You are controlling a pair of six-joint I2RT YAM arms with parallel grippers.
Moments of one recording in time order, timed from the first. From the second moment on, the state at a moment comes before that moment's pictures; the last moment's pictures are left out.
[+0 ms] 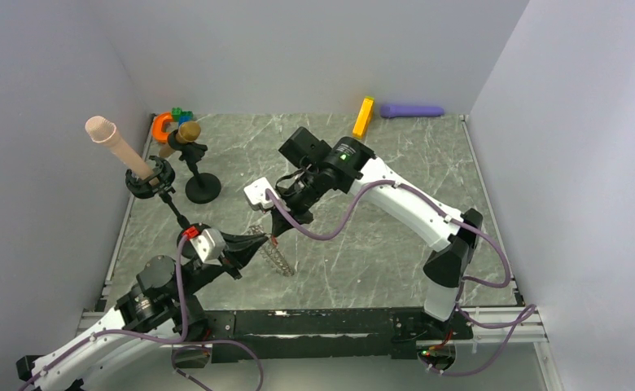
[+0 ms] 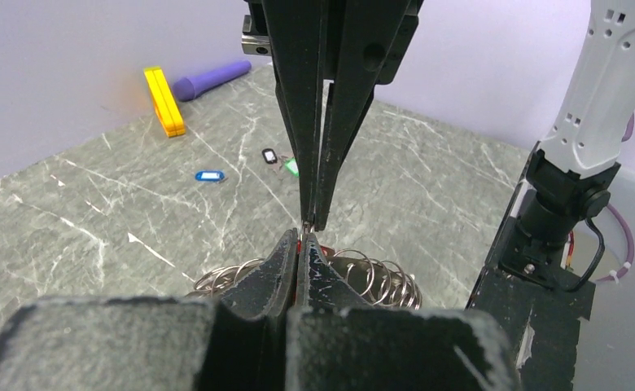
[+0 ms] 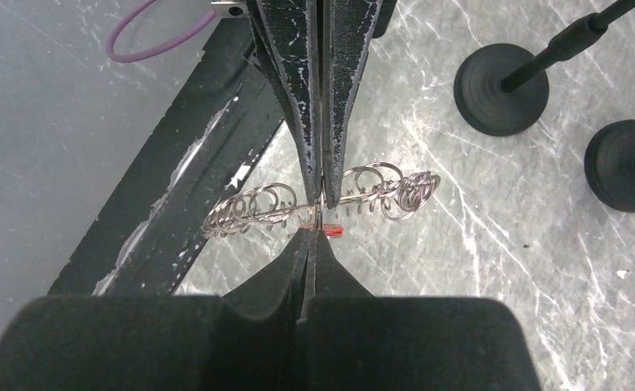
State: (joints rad) left arm -0.98 0.18 0.42 -0.07 -0.04 -0.05; right arm 0.96 1.81 1.98 -1.21 -0.84 -0.95
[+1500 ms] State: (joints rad) left arm -0.98 0.26 0.33 0.26 -0.15 -0.10; right arm 0.93 1.78 1.97 -1.17 -0.81 -0.82
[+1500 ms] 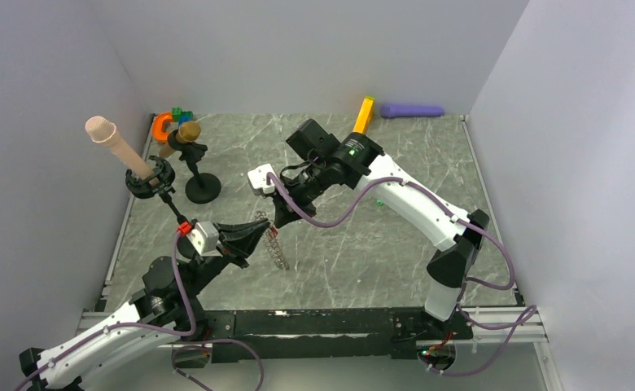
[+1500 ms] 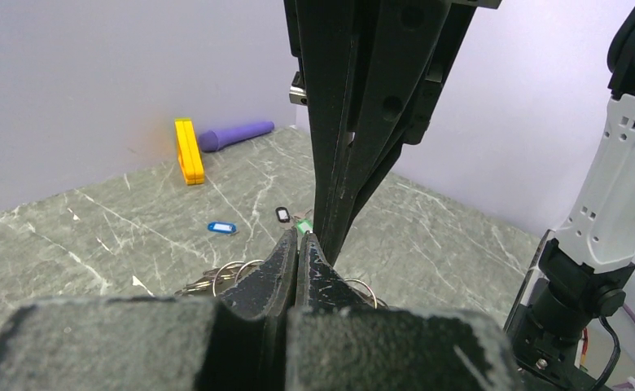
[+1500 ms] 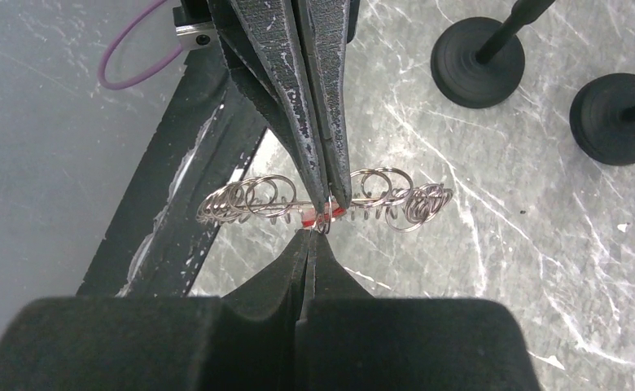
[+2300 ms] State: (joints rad) left arm -0.98 0.19 0.33 0.29 -0.12 -0.10; right arm 0.88 1.78 2.07 -1.21 -0.89 -0.75
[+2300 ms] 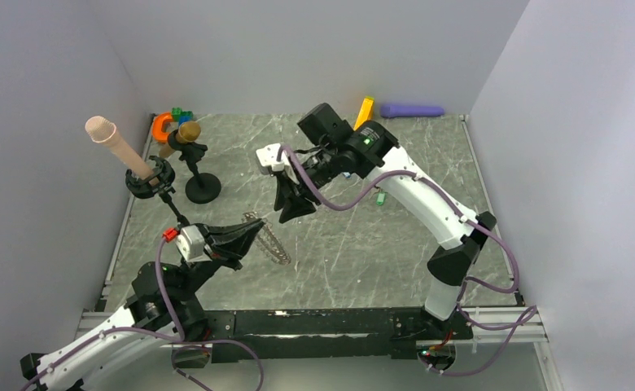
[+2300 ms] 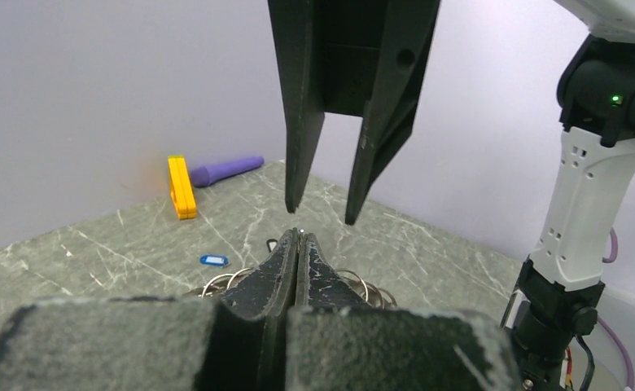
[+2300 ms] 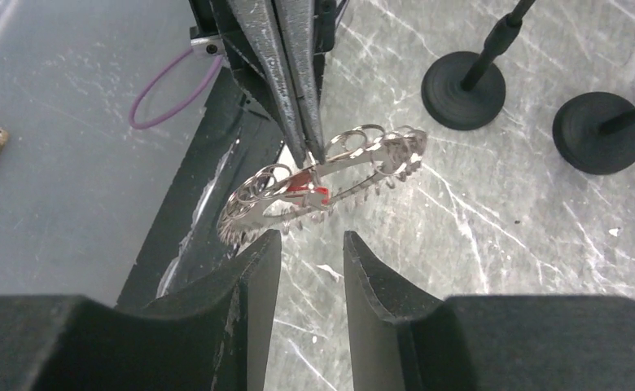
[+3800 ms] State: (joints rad) left arm -0.98 0.21 0.33 0.32 -0.05 -0.10; right arm 0.87 1.81 2.03 -1.12 -1.07 -0.63
